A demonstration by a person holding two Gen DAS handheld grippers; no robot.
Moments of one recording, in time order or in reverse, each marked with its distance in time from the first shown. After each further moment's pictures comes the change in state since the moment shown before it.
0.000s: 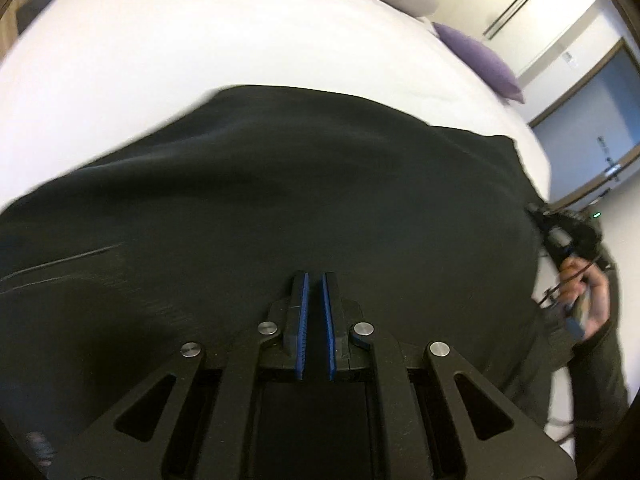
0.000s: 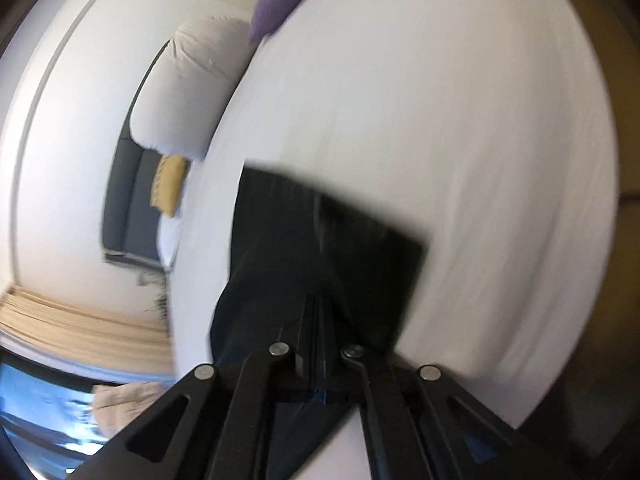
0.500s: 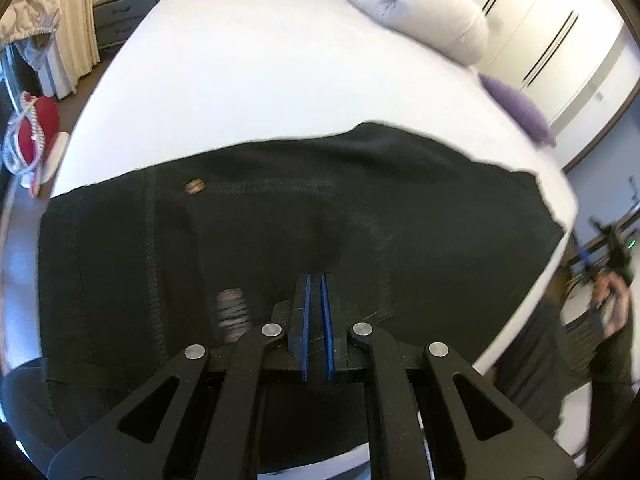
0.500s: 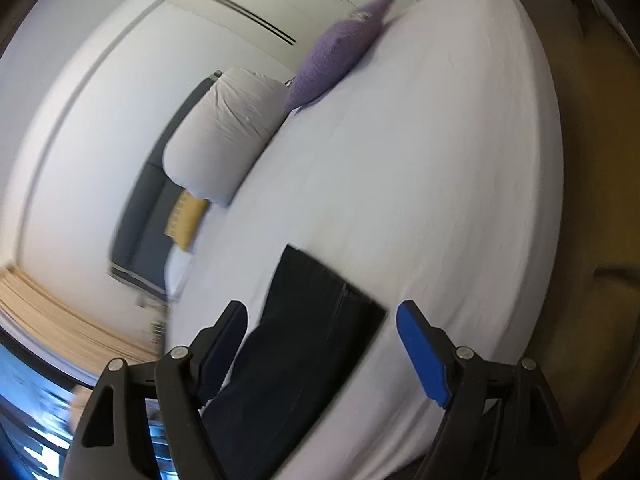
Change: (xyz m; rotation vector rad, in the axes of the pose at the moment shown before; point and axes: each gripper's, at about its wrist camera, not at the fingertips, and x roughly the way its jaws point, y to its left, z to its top) left arm -0.118 0.065 -0.070 -0.117 -0.153 0.111; right arm -0.064 0.035 0.002 -0.070 -0.189 0.066
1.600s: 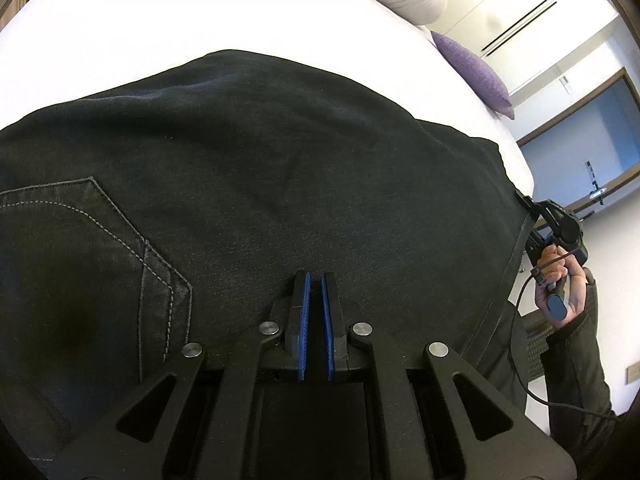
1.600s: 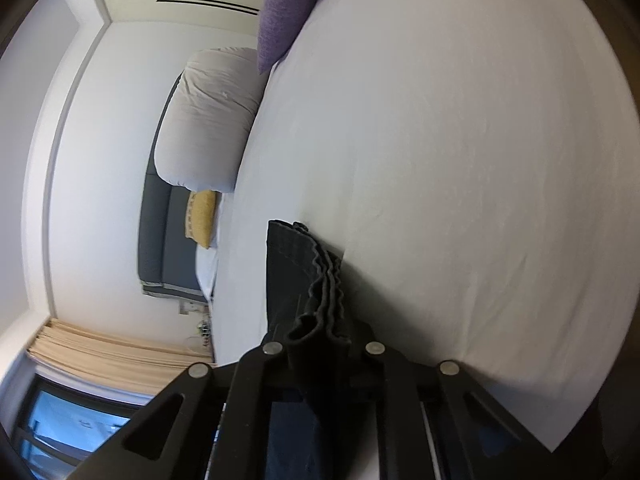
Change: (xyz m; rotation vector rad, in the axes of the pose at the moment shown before) left arm 0.112 -0.061 0.007 0.020 0.168 -0.210; right arm 0.122 0.007 -0.008 0.196 0.136 0.081
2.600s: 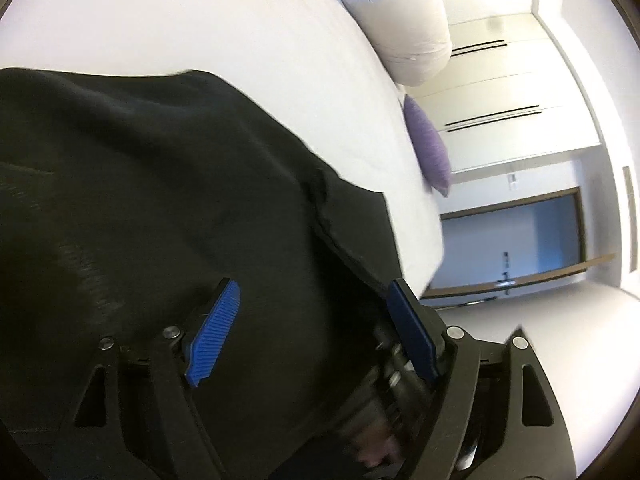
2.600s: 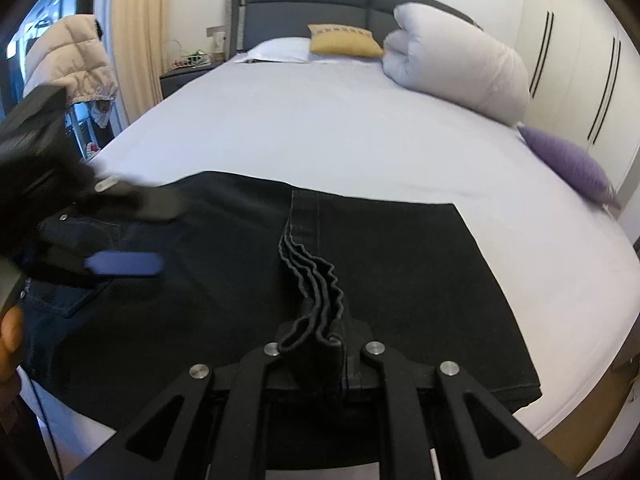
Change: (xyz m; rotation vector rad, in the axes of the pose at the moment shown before) left arm -0.024 0.024 0.046 -0.336 -0.032 -0.375; right arm 0.070 0.199 -0.337 -1.368 0.181 -0.386
